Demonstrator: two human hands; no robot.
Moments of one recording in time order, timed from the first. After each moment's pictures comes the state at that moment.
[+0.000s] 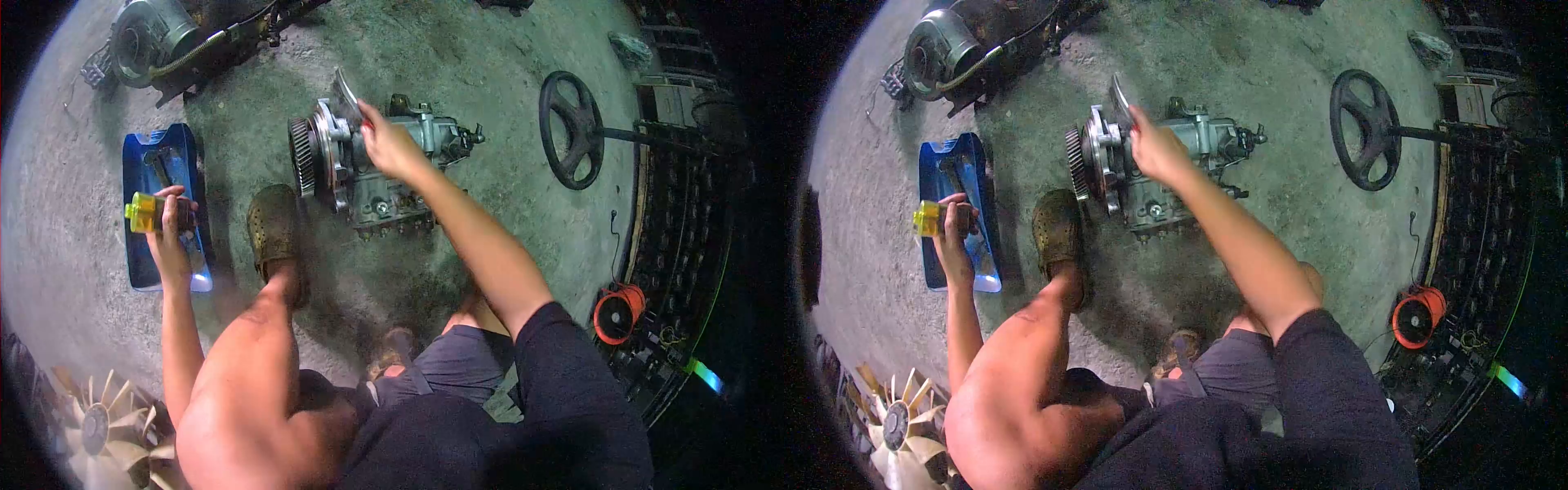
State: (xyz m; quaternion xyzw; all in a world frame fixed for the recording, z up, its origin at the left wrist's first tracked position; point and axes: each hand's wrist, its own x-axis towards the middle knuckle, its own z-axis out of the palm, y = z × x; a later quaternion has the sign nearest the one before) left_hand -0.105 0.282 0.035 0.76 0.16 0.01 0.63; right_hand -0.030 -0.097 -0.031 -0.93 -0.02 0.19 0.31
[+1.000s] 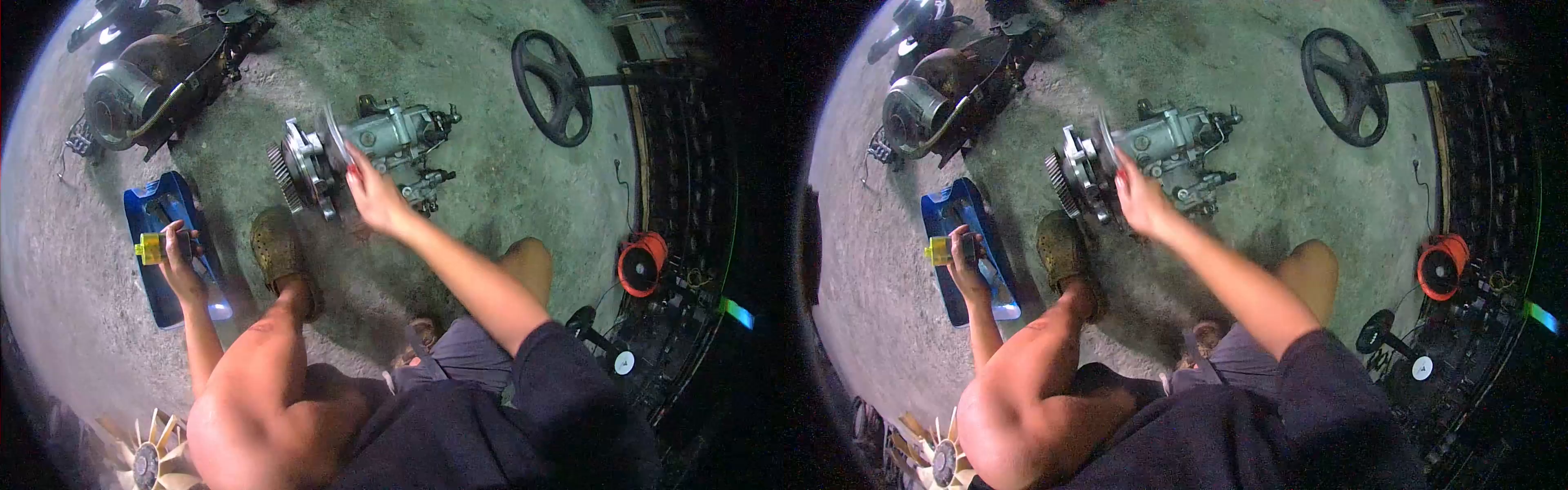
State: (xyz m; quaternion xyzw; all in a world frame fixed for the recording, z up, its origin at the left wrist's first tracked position) left_hand -0.093 0.280 0.011 0.76 0.18 0.02 0.63; right_hand -0.115 -0.082 -0.016 -0.86 0.15 0.18 0.46
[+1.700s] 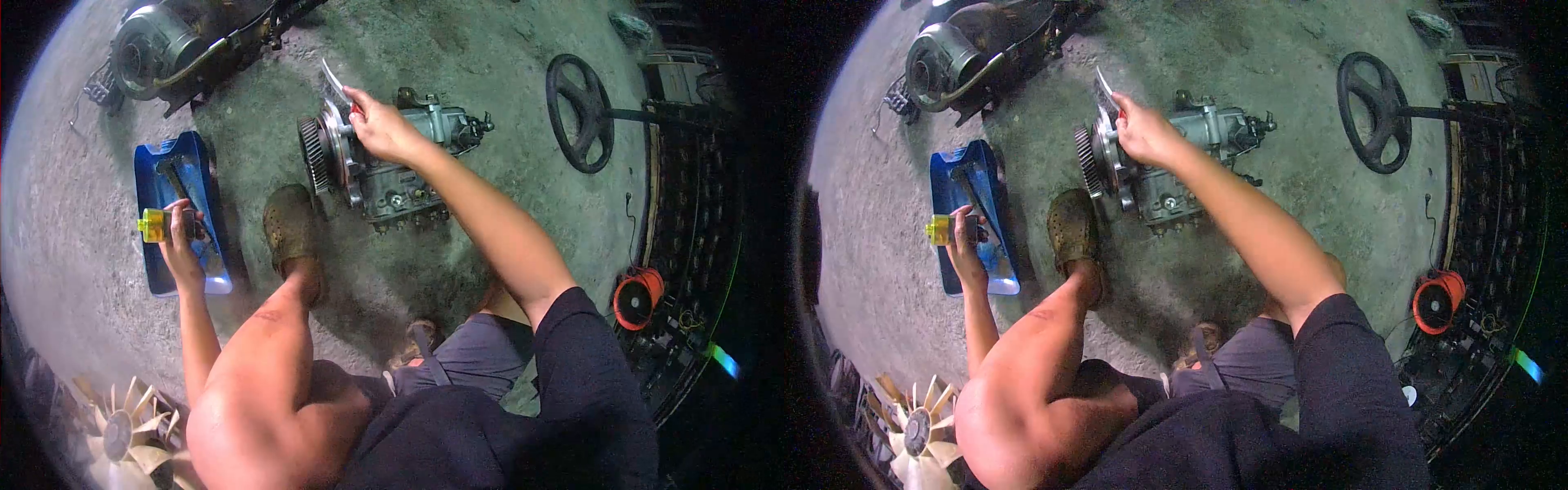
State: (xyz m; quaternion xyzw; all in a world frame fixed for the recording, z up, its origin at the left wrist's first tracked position) left_hand -0.116 0.305 0.018 0.79 0.16 0.04 0.59; right_hand -0.011 -0.069 -0.003 -0.90 -0.03 0.20 0.39
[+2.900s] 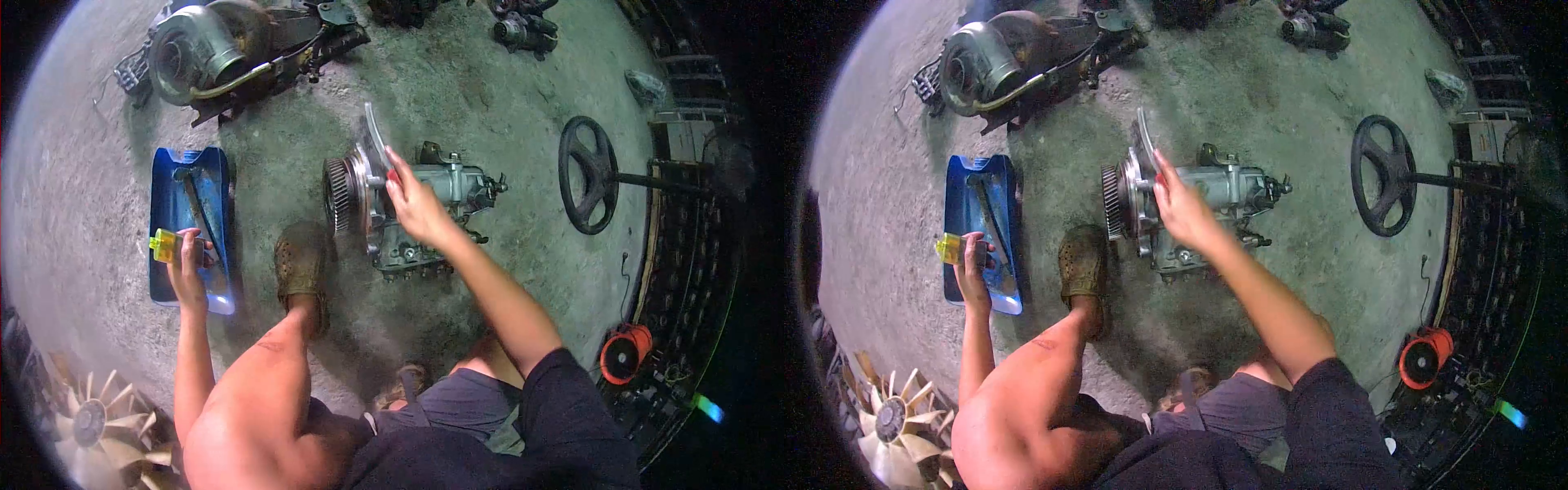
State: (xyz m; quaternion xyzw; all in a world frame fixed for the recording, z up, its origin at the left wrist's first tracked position) left_hand -0.119 0.318 0.018 0.76 0.25 0.04 0.60; right_hand -0.045 -0.081 -0.021 -0.90 -0.05 0.13 0.41
